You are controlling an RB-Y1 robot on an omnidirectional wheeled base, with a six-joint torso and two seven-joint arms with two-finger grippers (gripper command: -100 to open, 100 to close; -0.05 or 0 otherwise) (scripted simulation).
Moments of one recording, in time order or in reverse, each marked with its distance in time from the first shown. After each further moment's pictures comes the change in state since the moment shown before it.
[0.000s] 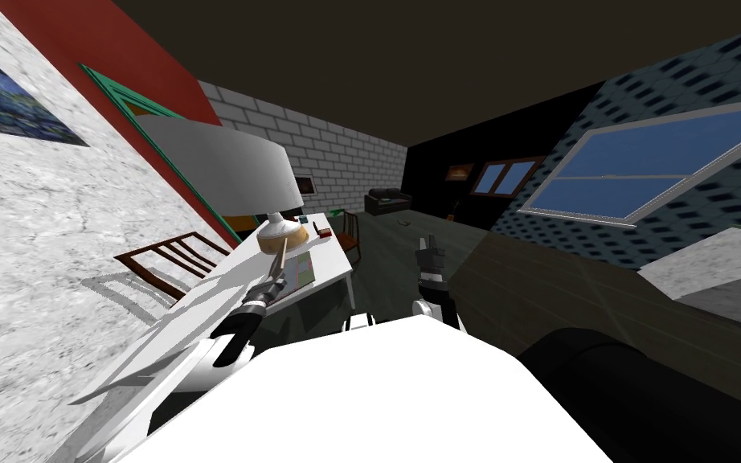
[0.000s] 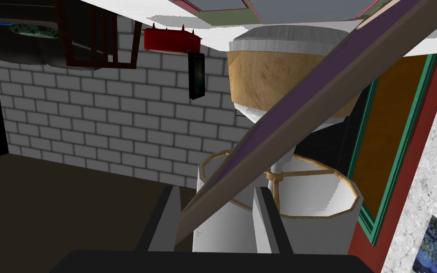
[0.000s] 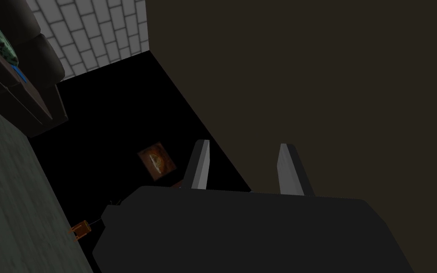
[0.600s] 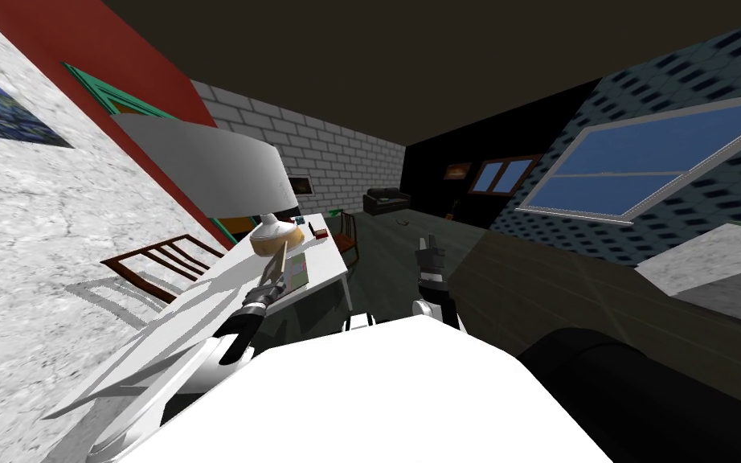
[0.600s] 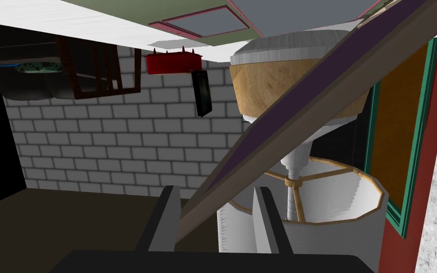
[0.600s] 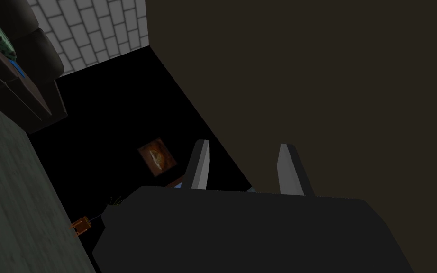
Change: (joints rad) left arm -0.025 0.002 -0.005 0.088 -0.060 -0.011 -0.055; right arm 0.000 0.000 0.000 0.000 0.000 0.000 0.000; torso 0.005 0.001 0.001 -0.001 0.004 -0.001
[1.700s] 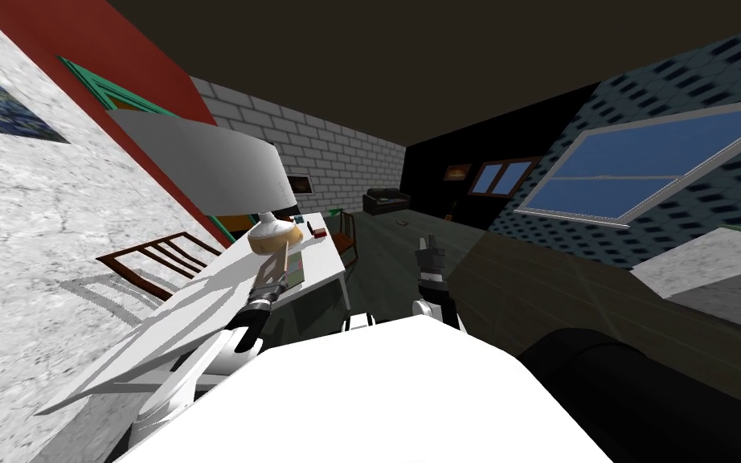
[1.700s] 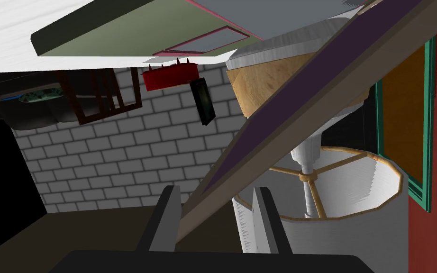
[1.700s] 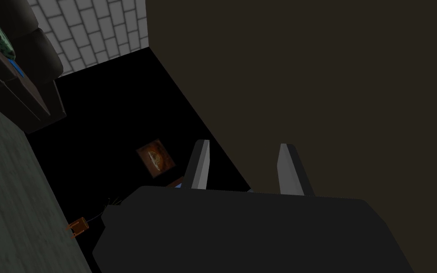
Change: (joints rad) left arm -0.085 -0.093 0.042 0.133 -0.086 -0.064 -0.155; right arm 0.000 0.000 0.000 0.000 0.000 0.000 0.000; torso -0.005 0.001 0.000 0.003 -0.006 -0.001
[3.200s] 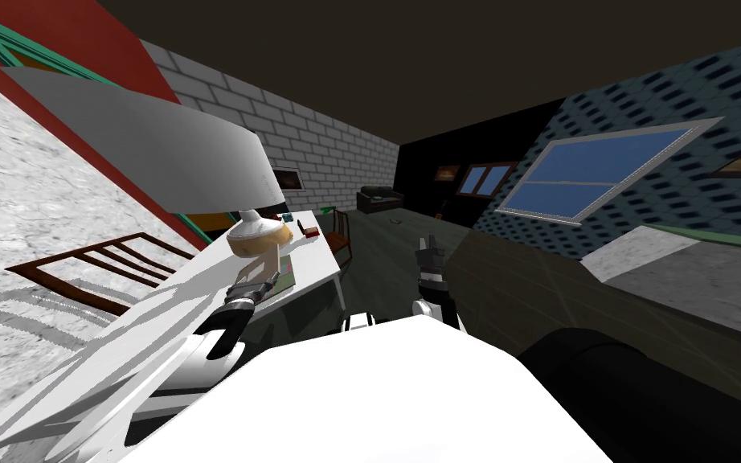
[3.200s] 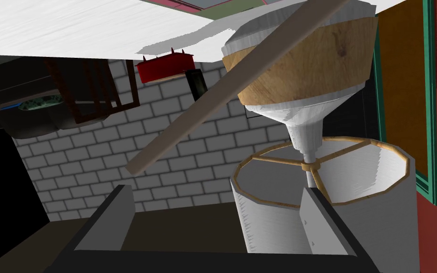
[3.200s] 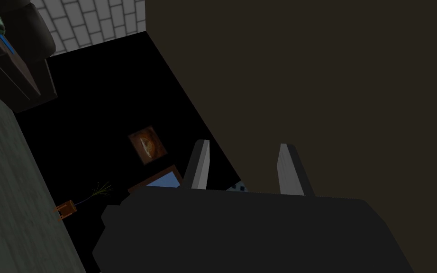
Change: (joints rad) left arm 0.100 0.166 -0.004 -0.248 0.133 0.240 -0.034; right arm 0.000 0.000 0.000 0.000 0.000 0.000 0.000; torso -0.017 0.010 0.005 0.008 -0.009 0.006
